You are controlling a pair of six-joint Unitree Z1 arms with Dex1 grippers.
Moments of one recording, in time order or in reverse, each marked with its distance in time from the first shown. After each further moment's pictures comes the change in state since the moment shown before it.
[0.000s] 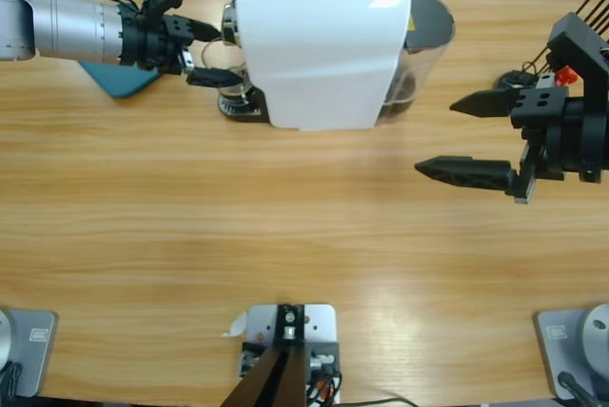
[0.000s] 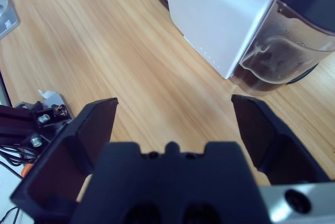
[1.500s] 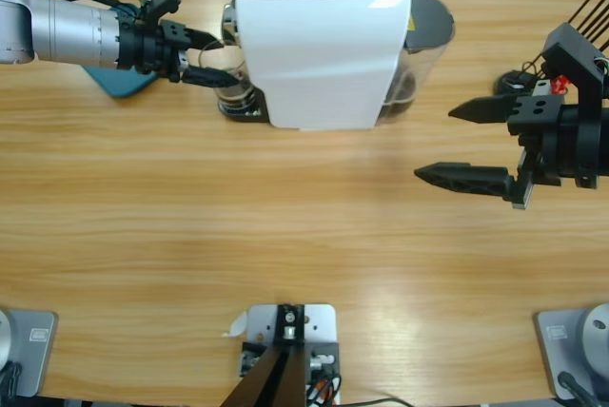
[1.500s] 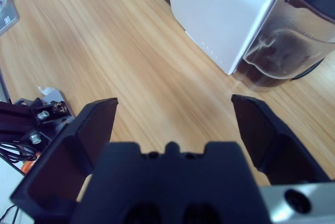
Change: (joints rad) arm 0 0.025 0.011 0.013 -0.001 -0.042 0.004; arm 1 0.000 0.003 0.018 -0.009 0.005 0.000
